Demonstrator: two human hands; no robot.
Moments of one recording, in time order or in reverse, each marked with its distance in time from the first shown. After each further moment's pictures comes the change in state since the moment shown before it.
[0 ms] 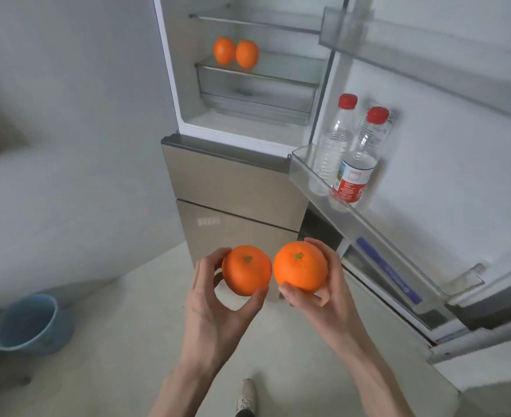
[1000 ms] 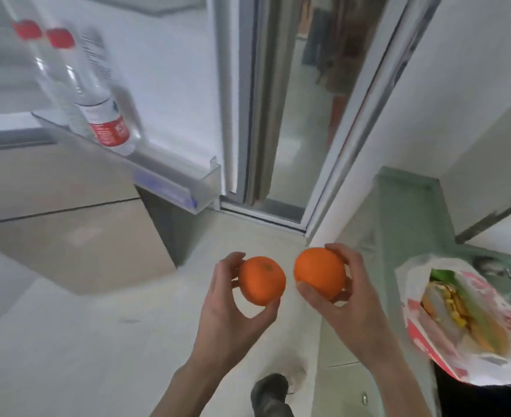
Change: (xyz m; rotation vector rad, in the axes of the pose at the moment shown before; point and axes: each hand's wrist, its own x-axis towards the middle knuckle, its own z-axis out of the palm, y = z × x) left_hand -0.196 0.083 0.200 -0.053 -0.755 0.143; right_hand -0.271 0.027 -0.228 -0.445 0.702 0.189
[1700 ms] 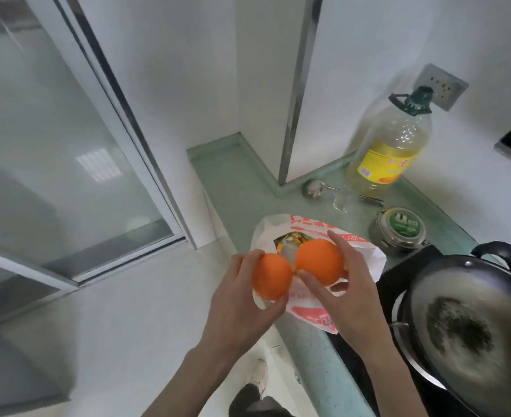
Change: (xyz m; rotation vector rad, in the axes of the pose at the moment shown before) left_hand 0.102 0.104 0.320 0.163 -0.797 0.425; right_hand -0.003 0.171 -0.210 -0.036 0.697 0.392
